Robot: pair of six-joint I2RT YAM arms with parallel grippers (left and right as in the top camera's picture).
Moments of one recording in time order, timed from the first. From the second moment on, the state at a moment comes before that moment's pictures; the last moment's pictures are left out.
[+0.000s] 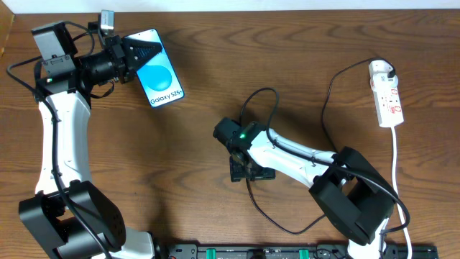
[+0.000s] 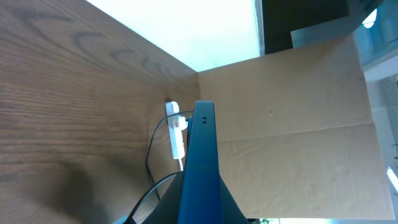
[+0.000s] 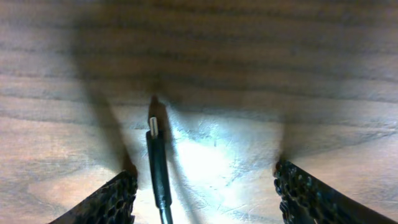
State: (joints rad) left arm 0.30 1.66 1.41 -0.44 1.31 -0.59; right arm 0.87 1.98 1.27 -0.91 -0.05 0.83
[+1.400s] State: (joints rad) left arm 0.30 1.66 1.41 -0.44 1.31 -0.59; right arm 0.86 1.98 1.27 -0.89 -0.04 0.84
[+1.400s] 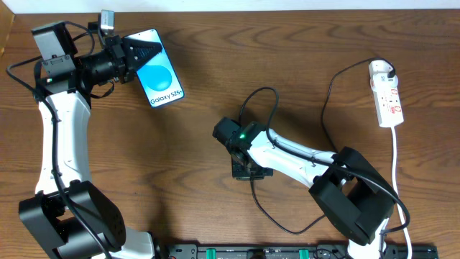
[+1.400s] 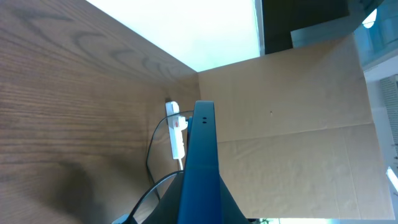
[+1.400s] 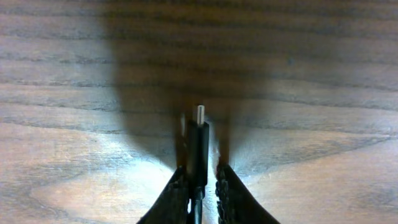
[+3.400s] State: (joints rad) left arm 0.33 1.67 1.41 0.25 1.28 -1.28; right arm 0.56 2.01 1.25 1.22 -1.34 1.61
